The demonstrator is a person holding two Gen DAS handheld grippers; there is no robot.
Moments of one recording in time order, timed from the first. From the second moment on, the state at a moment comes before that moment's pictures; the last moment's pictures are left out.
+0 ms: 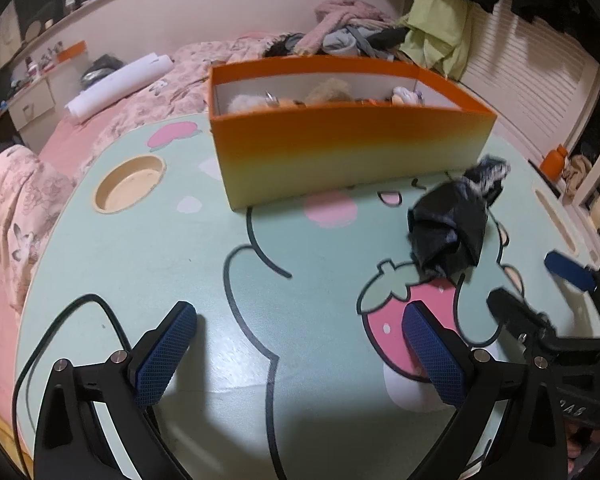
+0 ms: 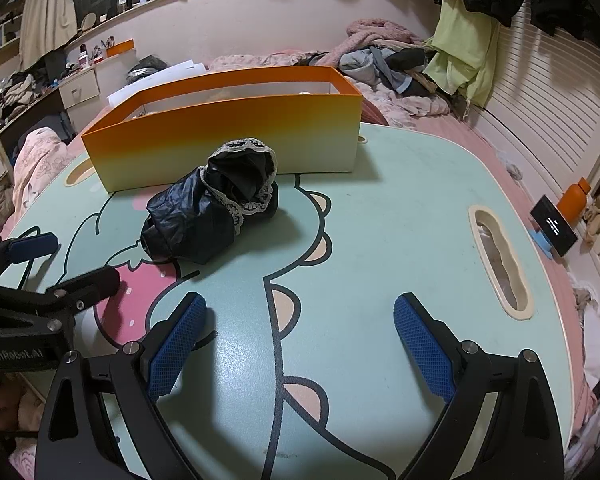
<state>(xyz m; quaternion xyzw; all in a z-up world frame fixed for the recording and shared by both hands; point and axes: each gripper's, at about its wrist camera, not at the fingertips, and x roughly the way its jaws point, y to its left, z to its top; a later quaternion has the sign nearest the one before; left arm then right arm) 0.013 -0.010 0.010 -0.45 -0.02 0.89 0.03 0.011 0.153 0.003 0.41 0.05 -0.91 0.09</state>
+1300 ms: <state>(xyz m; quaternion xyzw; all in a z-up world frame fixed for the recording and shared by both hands) -0.012 0.057 0.088 -0.34 0.03 0.93 0.14 0.017 0.149 -0.006 0.40 0.04 -0.91 0.11</state>
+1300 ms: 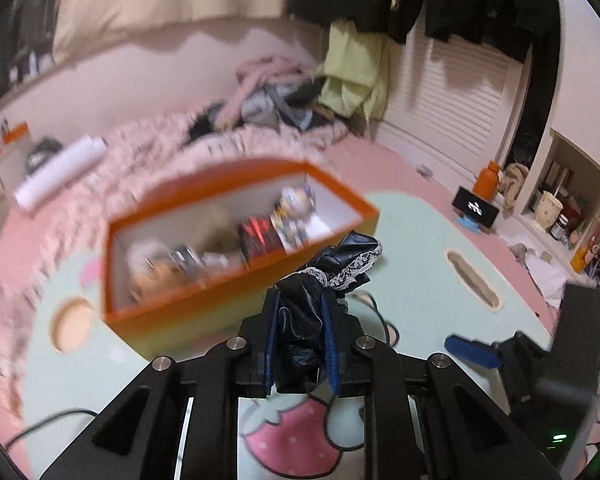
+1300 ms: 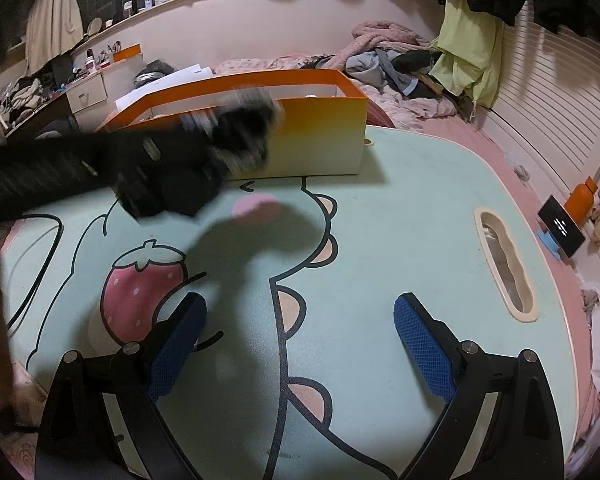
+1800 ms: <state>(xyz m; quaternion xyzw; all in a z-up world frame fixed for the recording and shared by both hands) -0.114 0.037 0.105 -0.38 0.06 0.92 0.02 0.017 0.149 -0.006 0.40 0.04 -0.91 0.11</state>
